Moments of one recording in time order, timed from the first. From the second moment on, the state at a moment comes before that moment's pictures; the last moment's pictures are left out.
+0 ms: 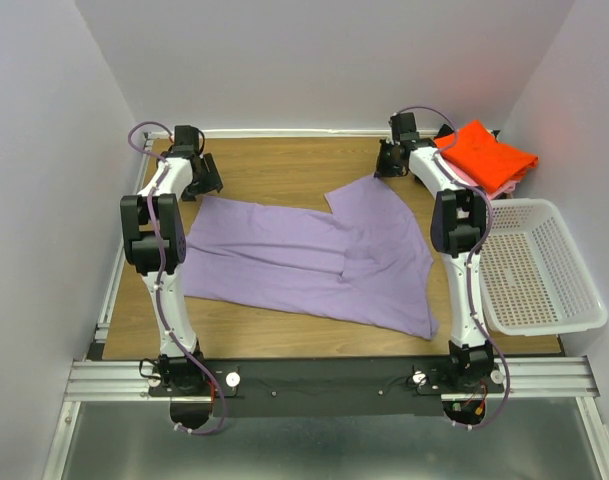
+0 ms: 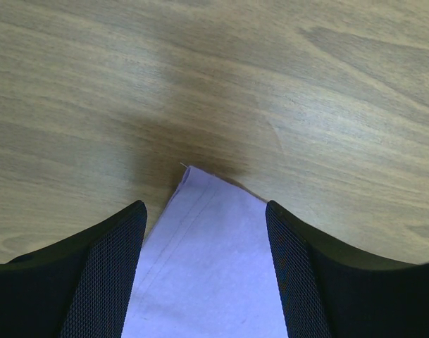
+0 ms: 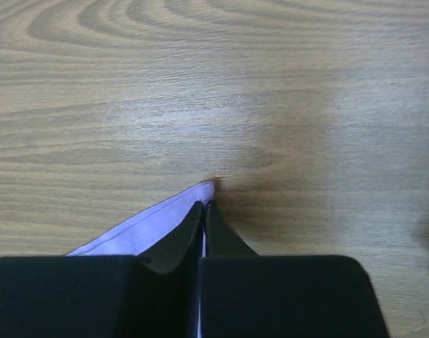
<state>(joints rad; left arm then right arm) 0.06 2.16 1.72 -0.58 -0.04 -0.32 0.18 2.53 2.21 -0.58 -0.10 0.31</state>
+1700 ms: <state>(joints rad) 0.03 2.26 1.81 -0.56 -0.12 -0.36 0.16 2.48 2.13 -0.58 -0.10 0.32</state>
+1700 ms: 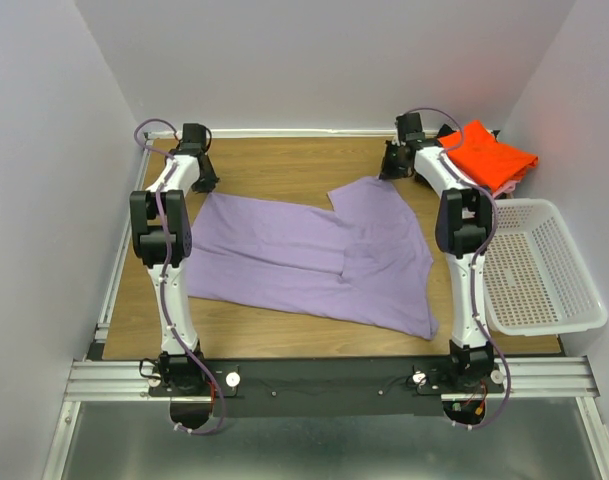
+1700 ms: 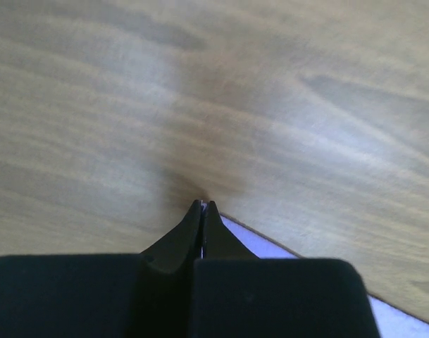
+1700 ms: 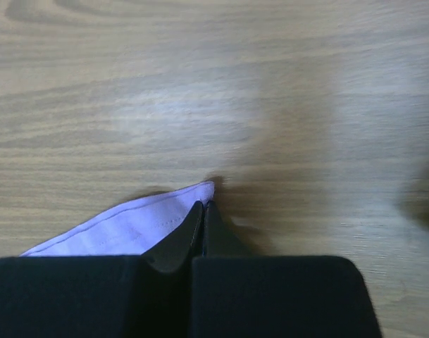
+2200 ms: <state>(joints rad) 0.03 2.37 2.14 -0.55 0.02 -0.35 0.08 2.49 2.45 -0.62 -0.14 0.36</state>
